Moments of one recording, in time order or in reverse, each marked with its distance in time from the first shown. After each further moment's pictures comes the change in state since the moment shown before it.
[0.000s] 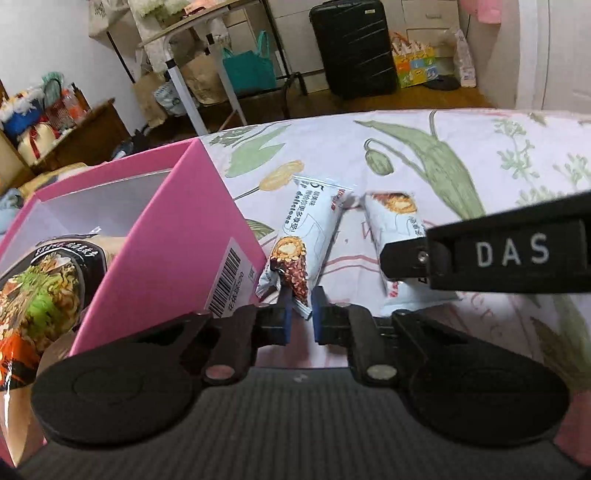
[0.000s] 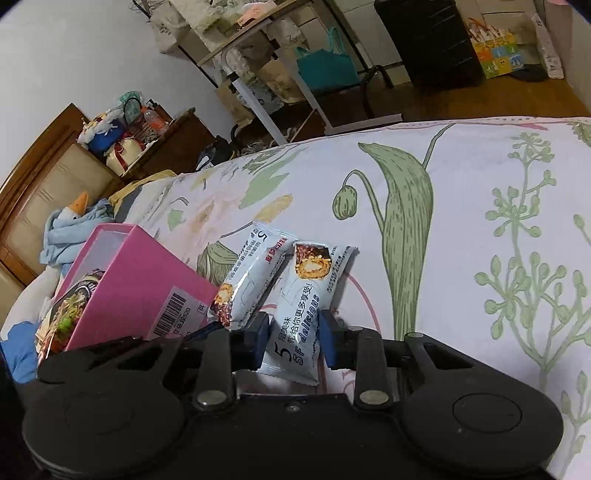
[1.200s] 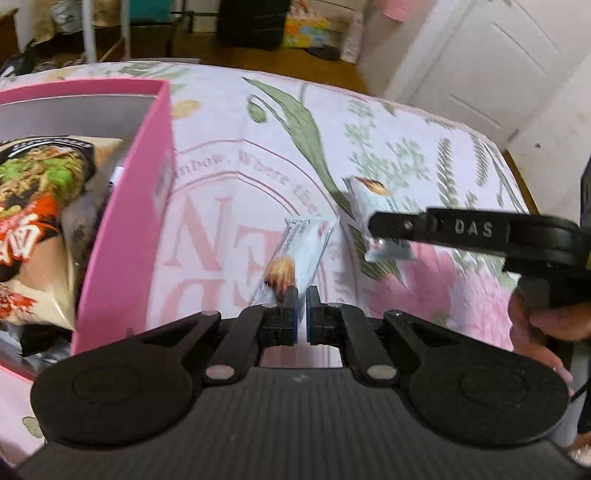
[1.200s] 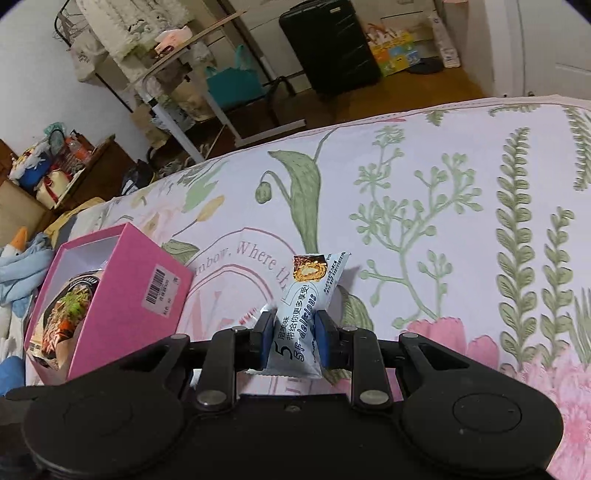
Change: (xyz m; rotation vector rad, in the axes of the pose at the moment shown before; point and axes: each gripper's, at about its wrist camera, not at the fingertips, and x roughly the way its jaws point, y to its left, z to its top) left arm -0.078 0.056 -0.022 -0.095 0.206 -0.573; right arm -0.094 0.026 -0.044 0.168 -0.041 -0.283
